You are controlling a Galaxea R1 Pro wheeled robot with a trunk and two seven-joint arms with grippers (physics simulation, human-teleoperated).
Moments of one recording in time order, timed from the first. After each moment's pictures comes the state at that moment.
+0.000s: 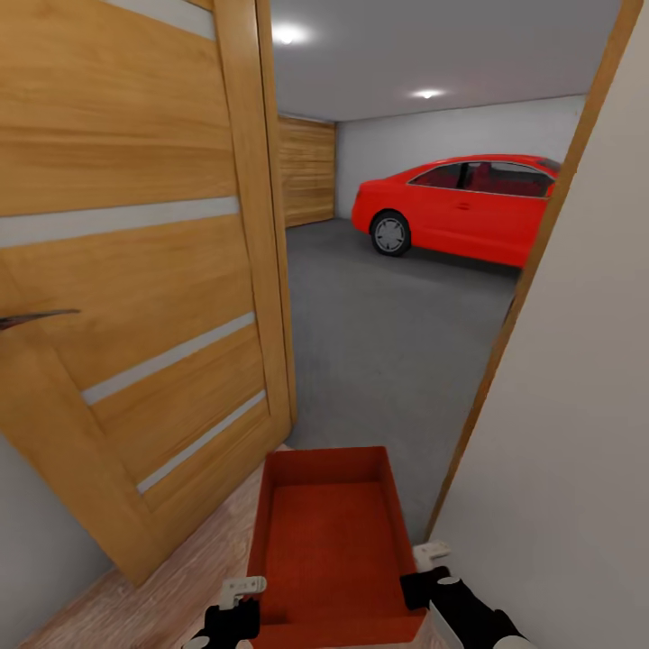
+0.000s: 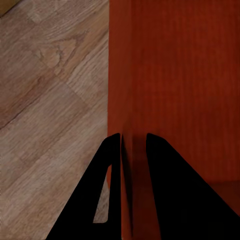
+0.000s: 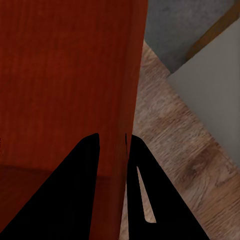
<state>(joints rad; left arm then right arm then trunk) -0.44 -0.11 0.16 -0.21 -0.08 -0.16 -0.02 -0.52 0.03 0.15 -0.31 0.03 0.18 -0.02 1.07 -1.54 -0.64</state>
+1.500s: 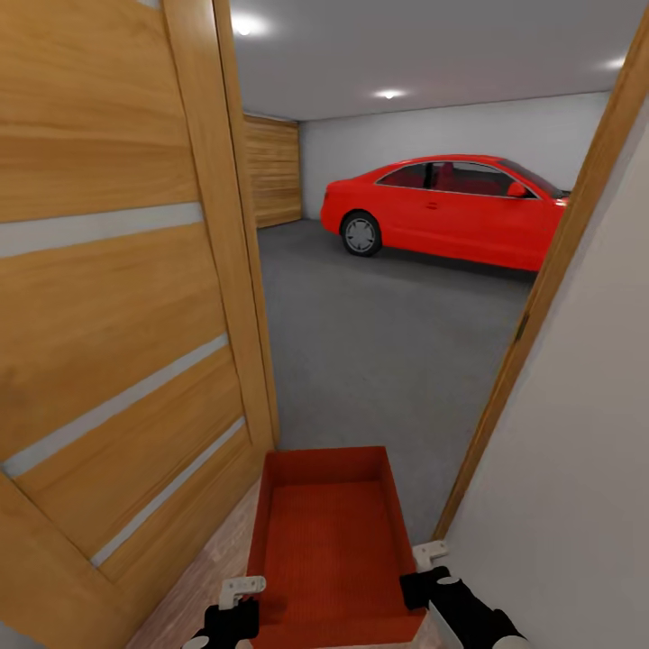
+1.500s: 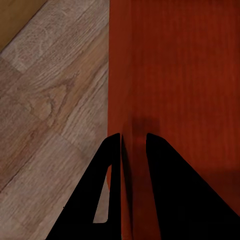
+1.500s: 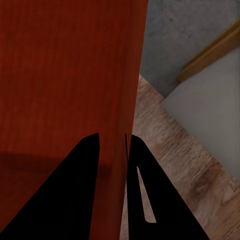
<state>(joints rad) -0.44 -0.11 0.16 -0.21 -0.08 -0.16 -0.02 -0.52 0.03 0.15 -0.31 0.03 0.18 -0.02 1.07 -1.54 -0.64</state>
